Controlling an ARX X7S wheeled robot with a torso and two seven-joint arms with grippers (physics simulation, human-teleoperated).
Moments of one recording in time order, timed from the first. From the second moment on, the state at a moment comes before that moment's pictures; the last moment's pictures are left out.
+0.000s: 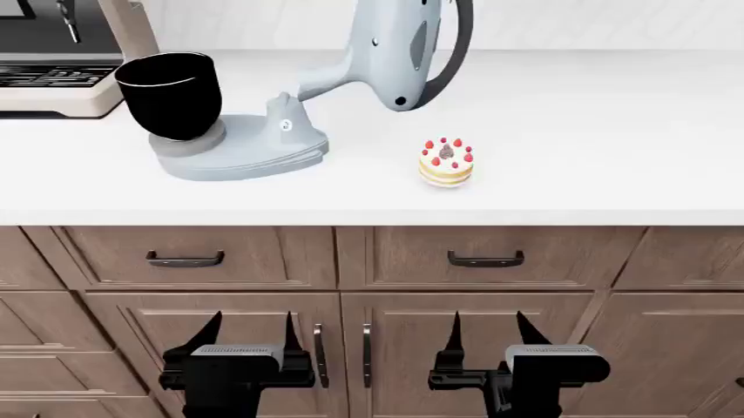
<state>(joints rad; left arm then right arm) 0.00 0.00 0.00 0.00 0.00 0.00 0.00 0.00 0.00 0.00 0.00 0.00 0.00 0.00</state>
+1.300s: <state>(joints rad) -0.68 -0.60 -0.11 0.68 -1.75 -1.27 -0.98 0.50 0.47 0.24 -0.82 1.15 1.40 0.59</state>
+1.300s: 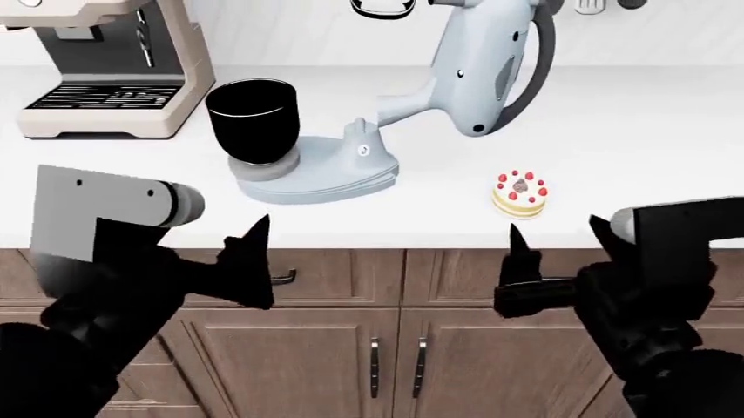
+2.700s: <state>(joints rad) -1.05 -1.05 0.17 0.52 -2.40 -1.29 -1.22 0.56 0.86 0.09 -0.70 1.45 1.40 0.65</state>
